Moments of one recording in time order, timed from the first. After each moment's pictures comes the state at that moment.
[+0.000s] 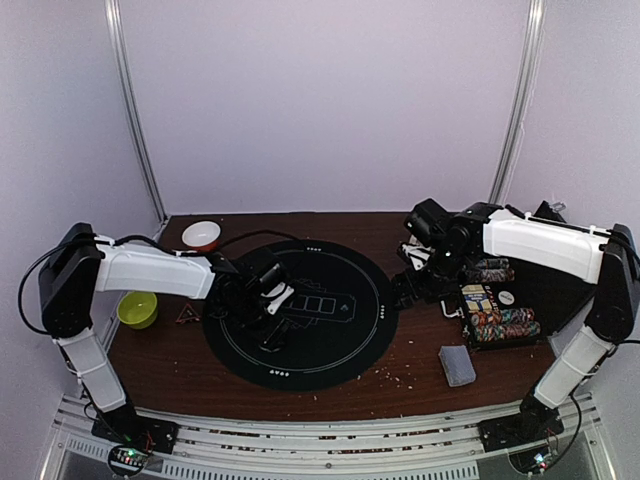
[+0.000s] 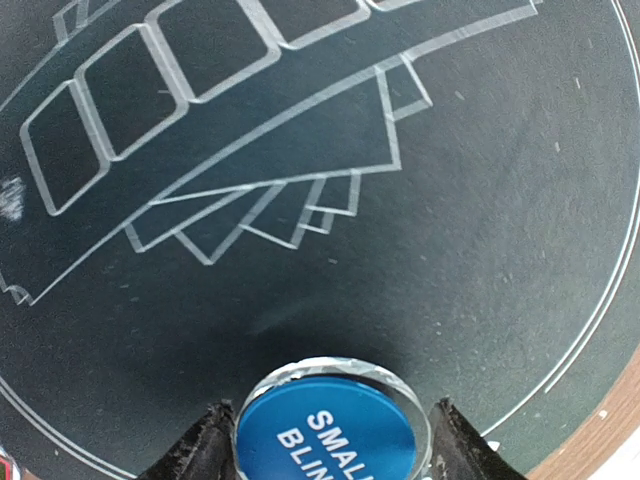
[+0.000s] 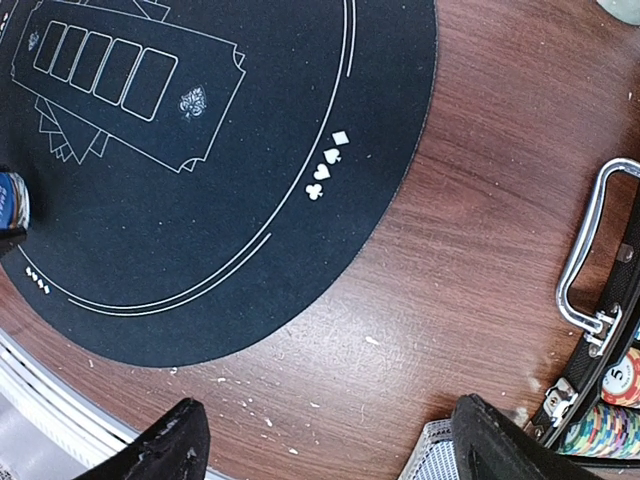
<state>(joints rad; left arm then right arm) -0.87 1.76 1.10 -0.57 0.00 -0.19 0.65 1.60 1.28 -0.95 -0.06 0.37</state>
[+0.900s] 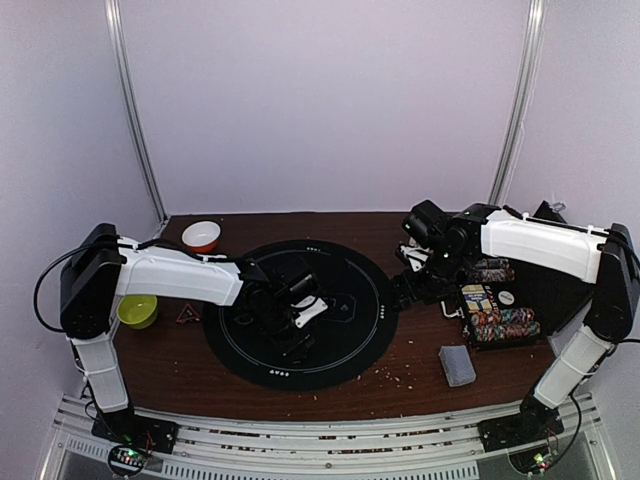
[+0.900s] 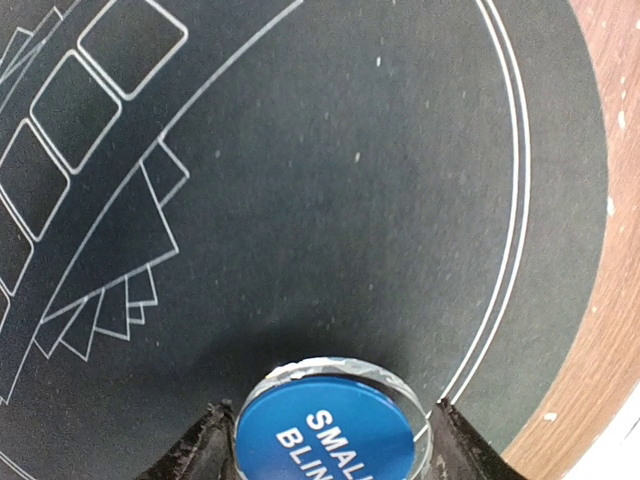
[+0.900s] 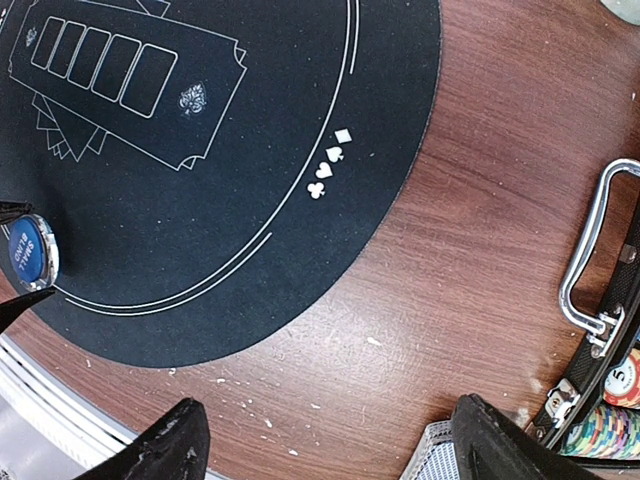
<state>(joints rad) -1.00 1.87 1.26 -0.63 0.02 -0.05 0.66 1.61 1.28 -0.95 -0.06 0.37</state>
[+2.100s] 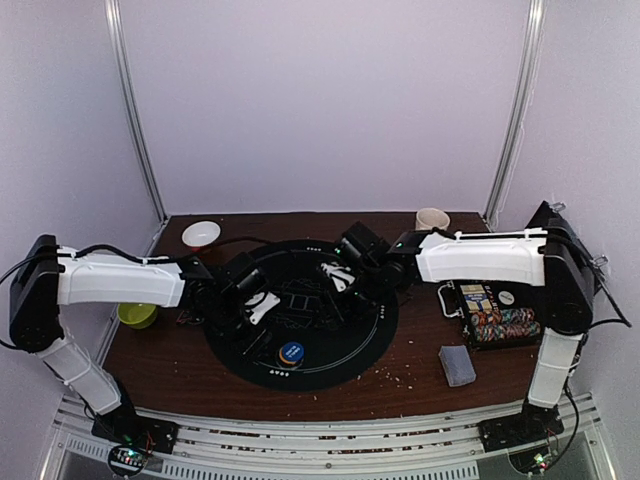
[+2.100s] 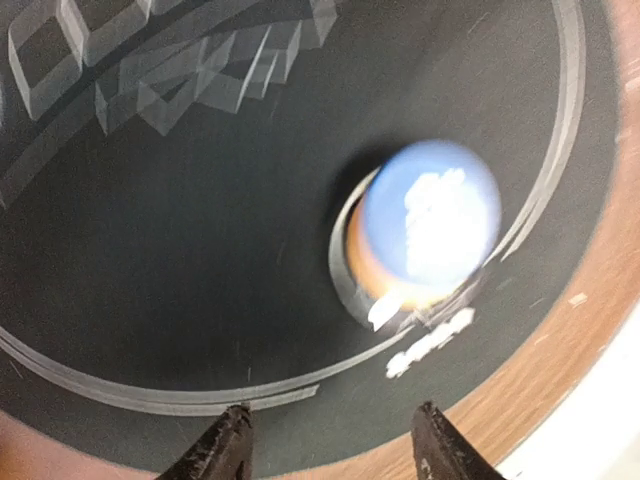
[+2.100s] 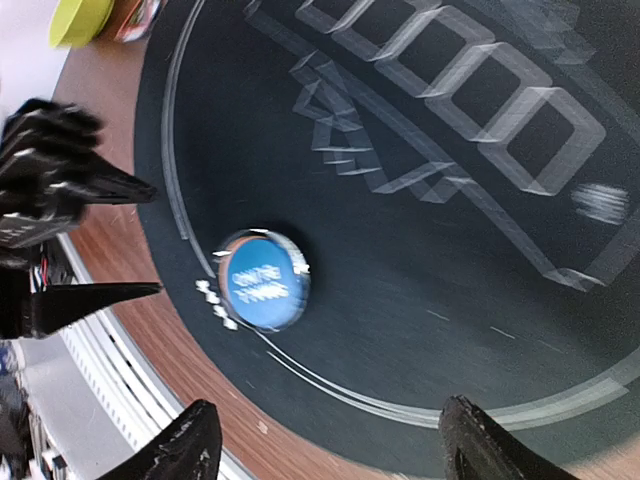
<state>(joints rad) -0.87 1.57 0.98 -0.64 0.10 -0.17 0.91 1.86 1.41 -0.60 -0.26 0.46</state>
